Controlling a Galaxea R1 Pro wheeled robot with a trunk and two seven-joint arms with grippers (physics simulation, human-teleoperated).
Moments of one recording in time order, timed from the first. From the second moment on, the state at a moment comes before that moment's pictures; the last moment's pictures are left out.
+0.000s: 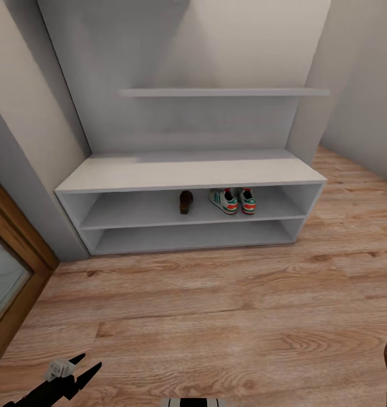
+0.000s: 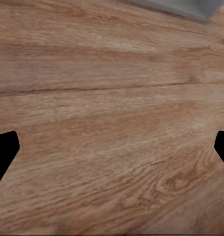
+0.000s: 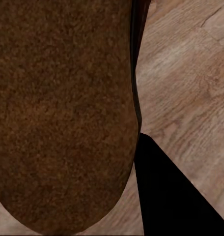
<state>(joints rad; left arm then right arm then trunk) -0.30 0.31 0.40 -0.45 0.10 -0.26 -1.08 -0.15 -0.22 -0.93 -0.61 0.13 -0.21 0.18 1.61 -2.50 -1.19</state>
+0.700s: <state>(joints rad) -0.30 0.31 0.40 -0.45 0.10 -0.26 -1.08 -0.15 -0.21 -0.93 -0.61 0.13 -0.22 0.18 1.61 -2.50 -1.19</state>
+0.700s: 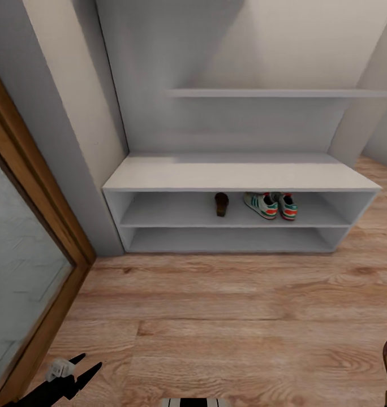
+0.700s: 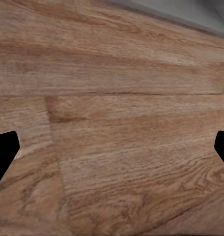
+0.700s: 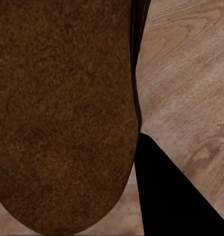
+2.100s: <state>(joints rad) -0.28 0.27 0.39 -0.38 0.07 -0.33 -1.16 -0.31 0.12 -0.18 -0.60 0.13 0.01 -0.10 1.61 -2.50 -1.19</state>
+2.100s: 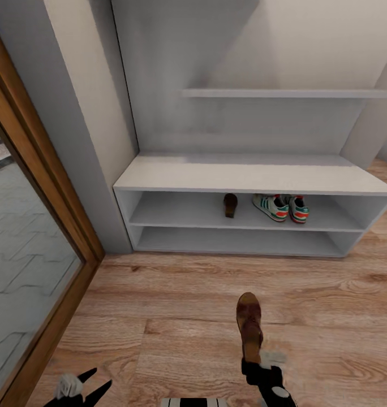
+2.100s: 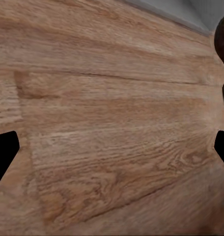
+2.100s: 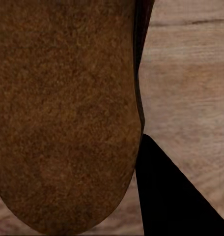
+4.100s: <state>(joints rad) -0.27 0.21 0.38 -0.36 0.07 -0.35 -1.23 -0.96 0.17 -0.09 -0.58 0.00 0.57 -0.33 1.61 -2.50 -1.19</state>
